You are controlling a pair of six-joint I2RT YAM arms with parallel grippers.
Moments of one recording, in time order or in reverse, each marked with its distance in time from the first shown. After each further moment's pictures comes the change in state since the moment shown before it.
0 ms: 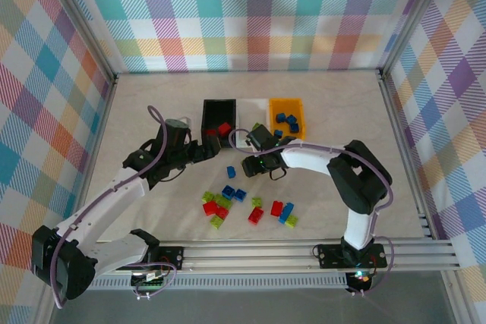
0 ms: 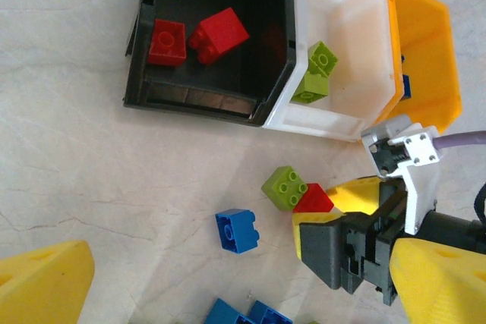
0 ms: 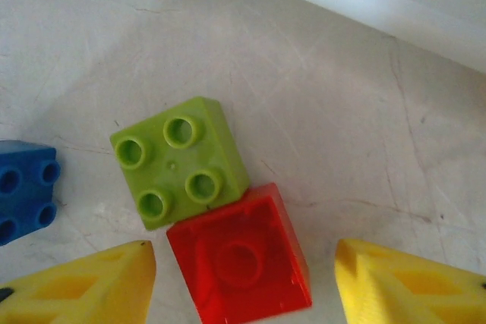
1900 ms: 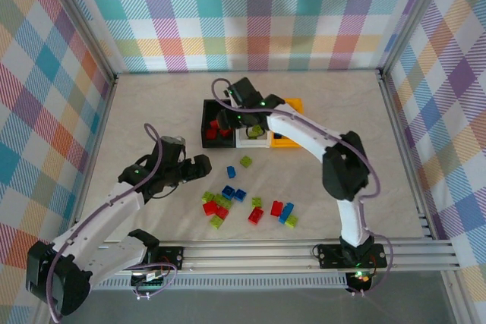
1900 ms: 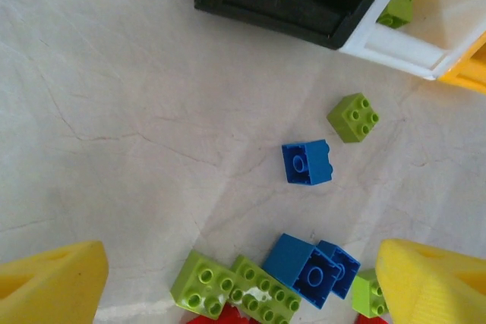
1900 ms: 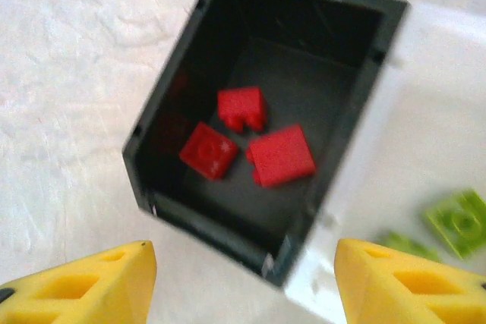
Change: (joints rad) left arm 0.025 -0.106 -0.163 -0.081 0.037 0.008; right arm -0.025 0.136 0.613 -0.201 -0.005 0.027
